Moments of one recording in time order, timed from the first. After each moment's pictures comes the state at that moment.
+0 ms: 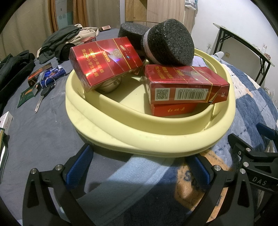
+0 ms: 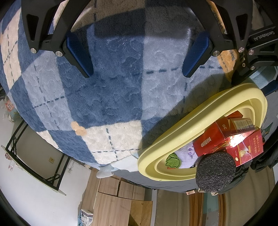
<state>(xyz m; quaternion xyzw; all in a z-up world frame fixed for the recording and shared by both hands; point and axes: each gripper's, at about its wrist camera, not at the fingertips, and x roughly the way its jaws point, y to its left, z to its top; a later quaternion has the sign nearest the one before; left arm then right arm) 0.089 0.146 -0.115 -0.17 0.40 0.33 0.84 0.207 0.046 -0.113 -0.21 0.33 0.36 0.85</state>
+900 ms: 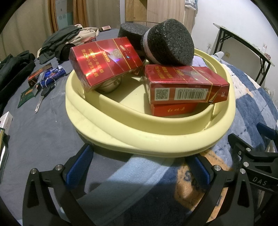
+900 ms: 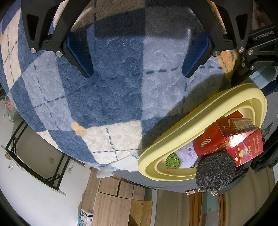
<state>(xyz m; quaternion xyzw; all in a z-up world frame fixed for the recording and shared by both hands) 0.088 0.144 -0.115 -0.17 0.40 0.33 0.84 0.207 0.046 -0.113 -0.21 0.33 0.36 0.85</state>
